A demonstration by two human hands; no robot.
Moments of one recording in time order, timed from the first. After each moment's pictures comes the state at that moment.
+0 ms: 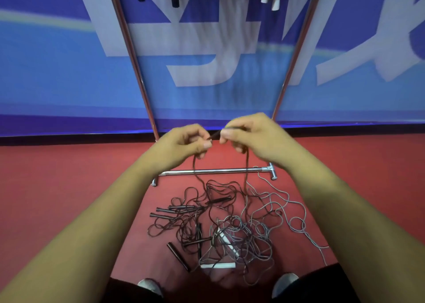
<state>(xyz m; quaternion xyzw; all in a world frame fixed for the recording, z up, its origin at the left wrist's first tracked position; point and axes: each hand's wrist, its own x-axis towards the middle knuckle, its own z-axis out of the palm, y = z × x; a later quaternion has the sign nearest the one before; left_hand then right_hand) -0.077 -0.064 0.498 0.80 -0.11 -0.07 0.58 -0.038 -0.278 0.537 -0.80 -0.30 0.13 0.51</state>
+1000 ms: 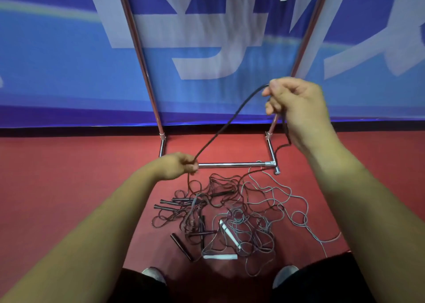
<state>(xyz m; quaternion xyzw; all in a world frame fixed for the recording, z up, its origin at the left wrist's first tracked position) -0.078 -0.026 0.419 0.91 -0.01 -0.25 0.34 -0.018 -0.300 0.546 -0.69 -0.17 -0.05 0.70</state>
